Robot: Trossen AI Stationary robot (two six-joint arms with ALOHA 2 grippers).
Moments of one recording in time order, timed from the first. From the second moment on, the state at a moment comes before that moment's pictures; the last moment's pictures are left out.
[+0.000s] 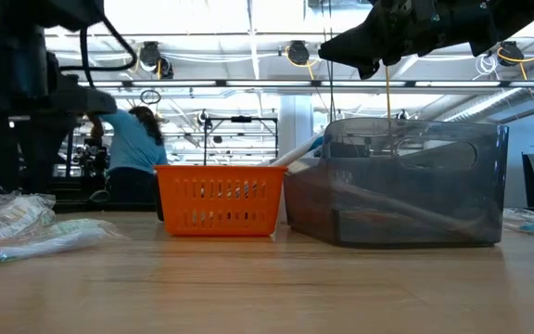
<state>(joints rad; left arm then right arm) -0.40 1.40 0.78 -0.95 -0.15 -1.89 -0.02 1.16 0.58 0.41 -0.05 -0.07</state>
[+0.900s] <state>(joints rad) -0.32 1.40 0.61 -0.67 -0.14 -1.91 -0.02 1.16 0.58 0.42 -0.05 -0.06</state>
